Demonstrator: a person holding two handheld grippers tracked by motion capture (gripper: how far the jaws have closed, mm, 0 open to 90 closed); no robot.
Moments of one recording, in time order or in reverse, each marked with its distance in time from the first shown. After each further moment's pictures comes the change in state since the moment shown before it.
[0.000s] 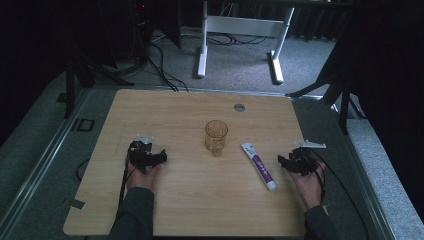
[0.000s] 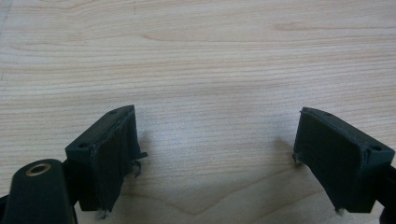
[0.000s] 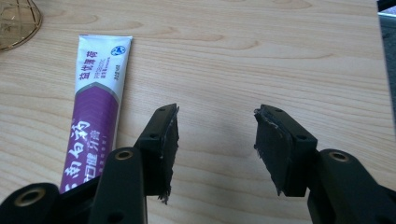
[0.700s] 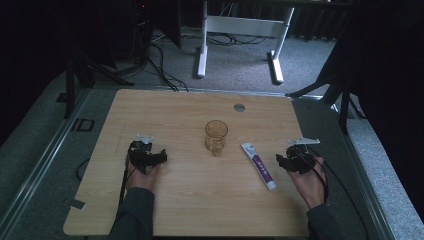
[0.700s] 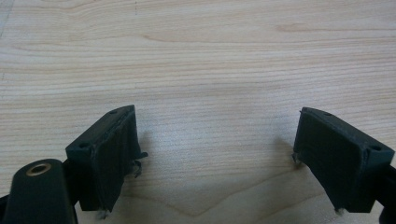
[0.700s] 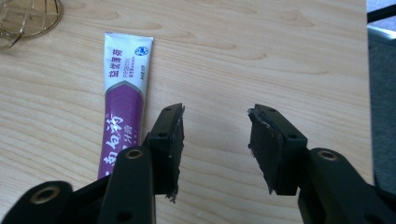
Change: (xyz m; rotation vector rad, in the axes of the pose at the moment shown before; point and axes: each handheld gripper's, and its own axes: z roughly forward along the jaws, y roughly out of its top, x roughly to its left) left arm -0.001 0.000 0.000 0.000 0.006 -0.005; right arm 0.026 0.018 -0.021 0.042 -0.049 -0.103
